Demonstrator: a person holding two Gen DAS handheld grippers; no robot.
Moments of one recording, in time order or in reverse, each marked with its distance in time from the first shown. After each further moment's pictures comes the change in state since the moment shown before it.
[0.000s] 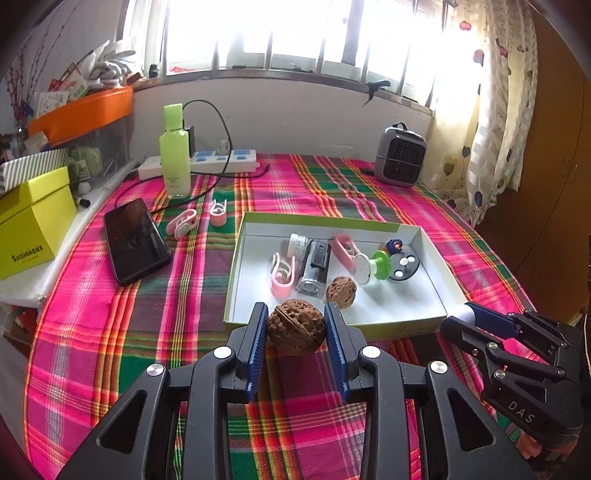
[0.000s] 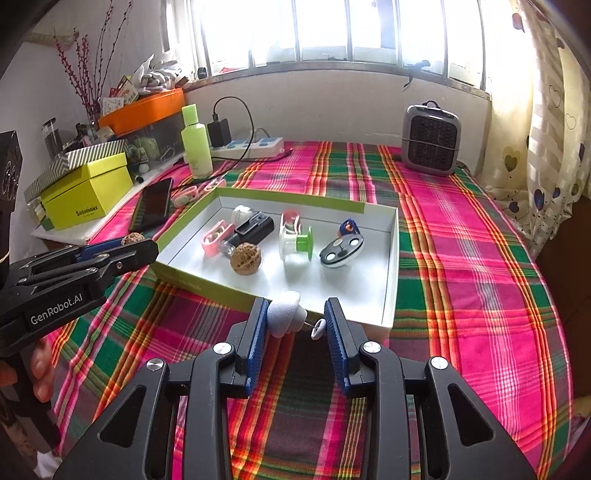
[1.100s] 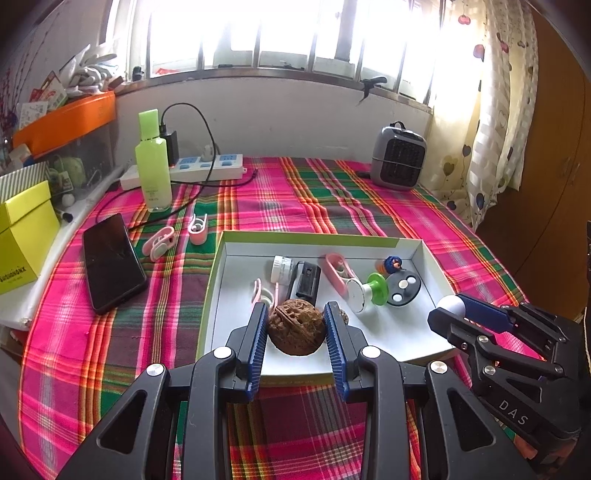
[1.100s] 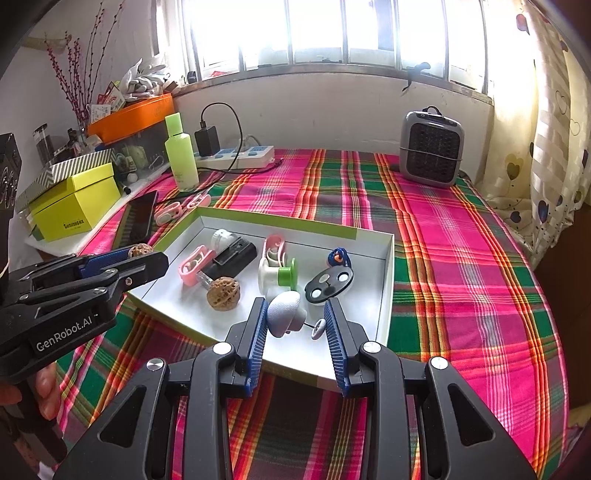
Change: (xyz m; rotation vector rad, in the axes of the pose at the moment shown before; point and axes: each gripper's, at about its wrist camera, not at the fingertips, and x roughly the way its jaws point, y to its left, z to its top) left arm 0.032 -0.013 0.024 0.014 0.011 -0.008; right arm 0.024 -0.013 0.026 -0.001 -0.003 -0.009
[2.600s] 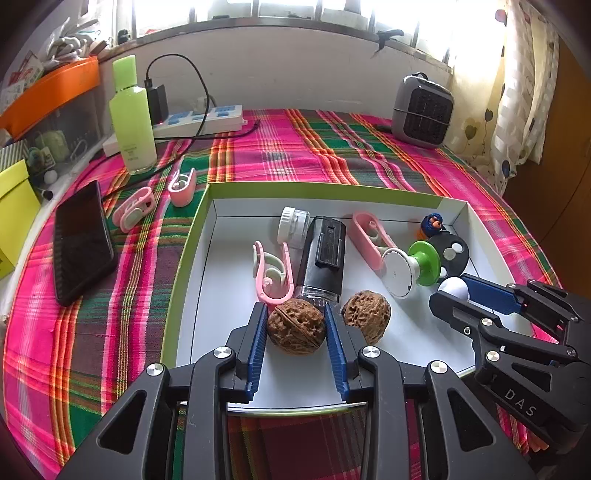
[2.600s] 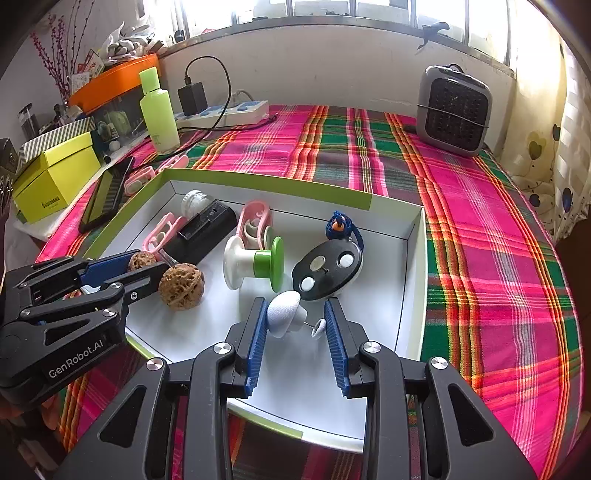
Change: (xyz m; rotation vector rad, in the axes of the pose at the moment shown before) left arm 0.065 0.003 -0.006 0.012 0.146 0.040; right arm 0.062 -0.010 0.005 -0.016 0.147 0.004
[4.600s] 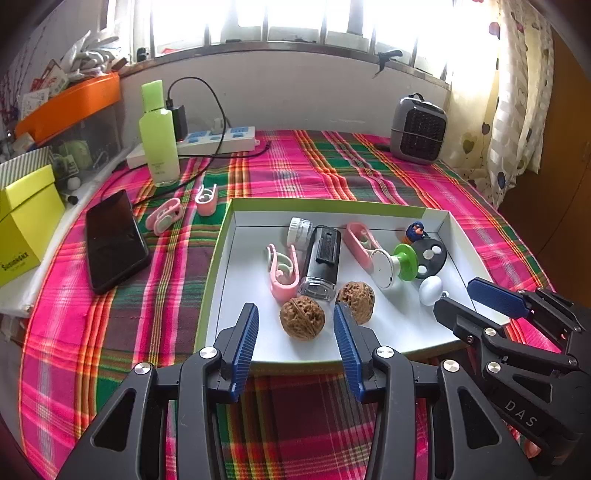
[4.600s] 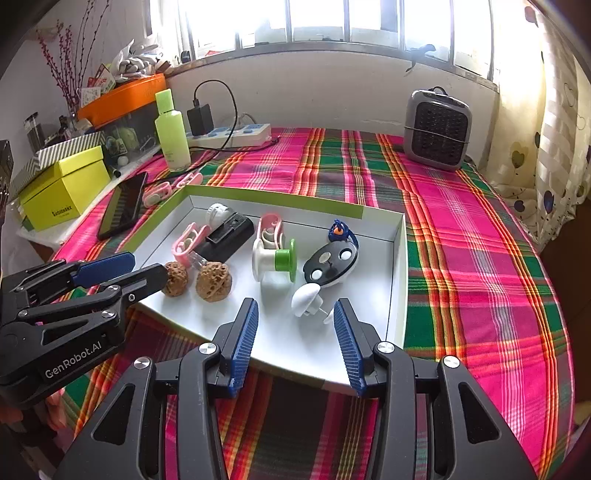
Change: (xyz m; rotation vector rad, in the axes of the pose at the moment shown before) left arm -0.042 0.000 -0.014 -0.012 -0.075 0.037; right arm -0.039 0.013 -0.013 0.017 -0.081 -0.021
